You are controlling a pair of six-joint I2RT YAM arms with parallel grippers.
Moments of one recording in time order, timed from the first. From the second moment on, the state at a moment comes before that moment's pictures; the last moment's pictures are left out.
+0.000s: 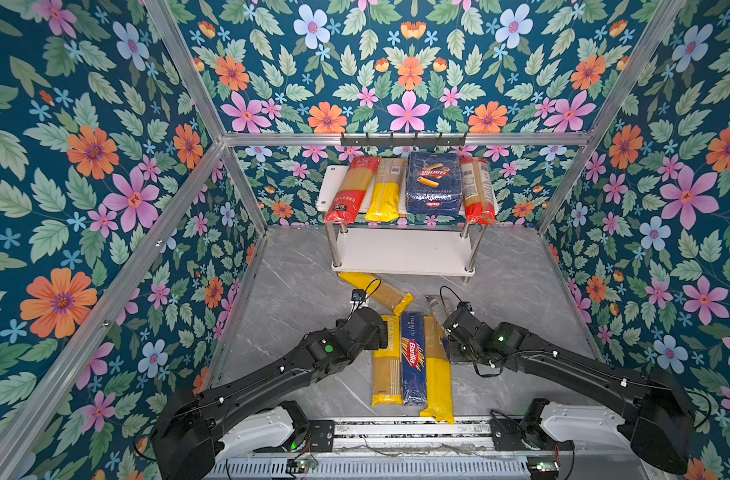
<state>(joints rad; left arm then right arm) -0.94 1.09 0.72 -0.47 -0.38 -0.67 0.86 1.22 0.80 -0.74 0.20 0.81</state>
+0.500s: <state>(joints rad) -0.94 1.06 0.71 -0.50 -0.40 -0.67 0.80 1.17 0.63 -0.49 0.05 0.89</state>
